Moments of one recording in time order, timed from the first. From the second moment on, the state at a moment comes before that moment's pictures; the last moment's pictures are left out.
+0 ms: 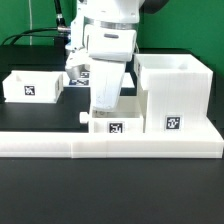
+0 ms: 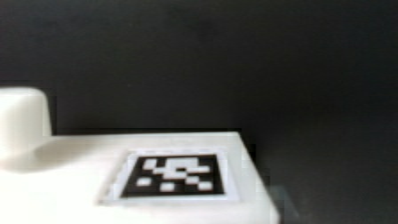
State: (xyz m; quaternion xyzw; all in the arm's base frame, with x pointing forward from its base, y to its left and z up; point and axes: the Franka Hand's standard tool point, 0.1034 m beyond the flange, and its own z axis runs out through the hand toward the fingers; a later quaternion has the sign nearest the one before) arm 0.533 -0.006 0.009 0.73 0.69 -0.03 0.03
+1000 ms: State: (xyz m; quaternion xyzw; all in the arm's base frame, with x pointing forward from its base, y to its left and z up) arm 0.536 0.007 0.010 0.72 0.69 -0.03 0.03
